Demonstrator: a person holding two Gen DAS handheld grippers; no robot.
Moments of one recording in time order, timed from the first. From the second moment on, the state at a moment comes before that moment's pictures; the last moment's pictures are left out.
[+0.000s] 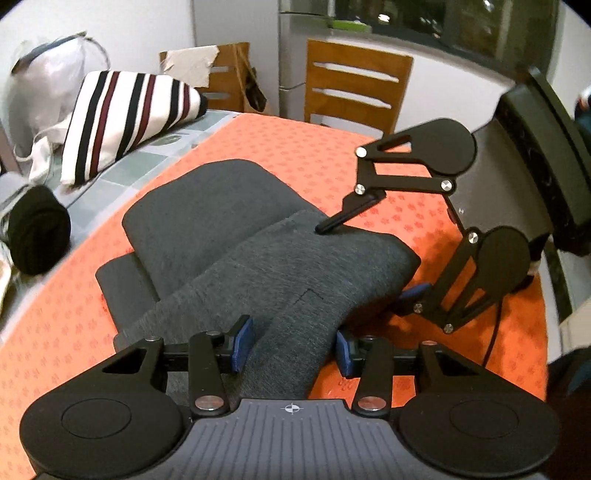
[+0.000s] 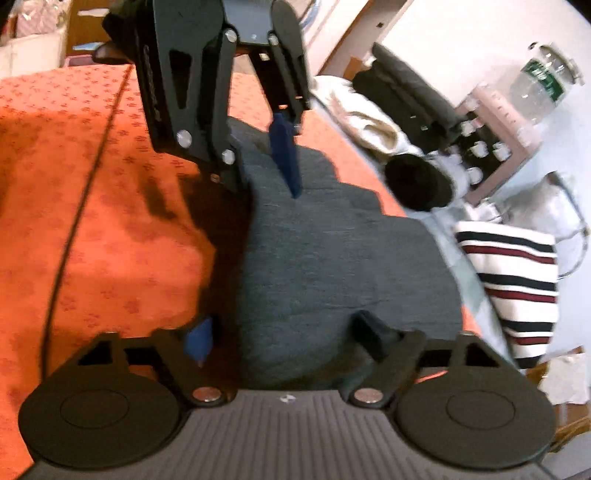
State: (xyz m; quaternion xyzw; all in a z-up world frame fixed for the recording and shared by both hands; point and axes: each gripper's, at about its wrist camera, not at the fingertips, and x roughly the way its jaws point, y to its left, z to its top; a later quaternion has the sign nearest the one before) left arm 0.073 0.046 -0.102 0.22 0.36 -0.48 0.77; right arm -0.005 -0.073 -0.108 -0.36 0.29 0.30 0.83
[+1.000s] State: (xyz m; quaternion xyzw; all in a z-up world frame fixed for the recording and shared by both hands) left arm -0.034 0.143 -0.059 0.34 0.33 -0.52 0.71; right arm -0.055 -0.065 -0.056 -0.08 0.44 0.34 0.83
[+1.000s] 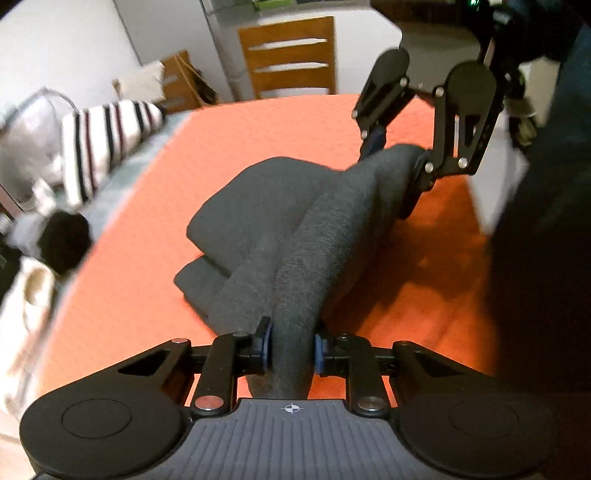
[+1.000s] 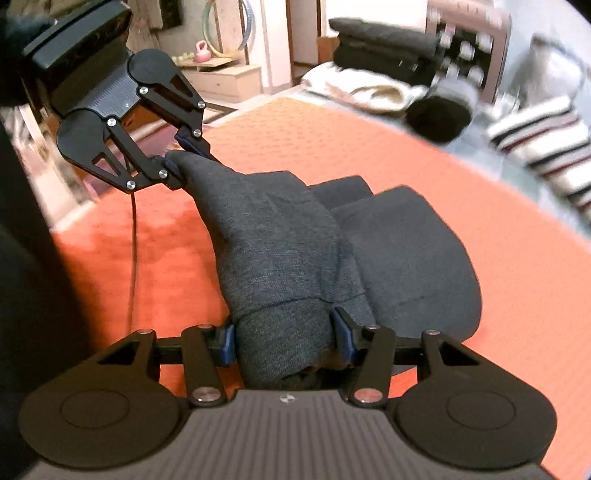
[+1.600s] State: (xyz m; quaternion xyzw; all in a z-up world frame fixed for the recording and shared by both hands) left arm 0.041 0.140 -0.056 0.17 0.41 -0.48 0.76; right arm -0.028 -0.127 -0.083 0.23 0.50 0.33 0.77
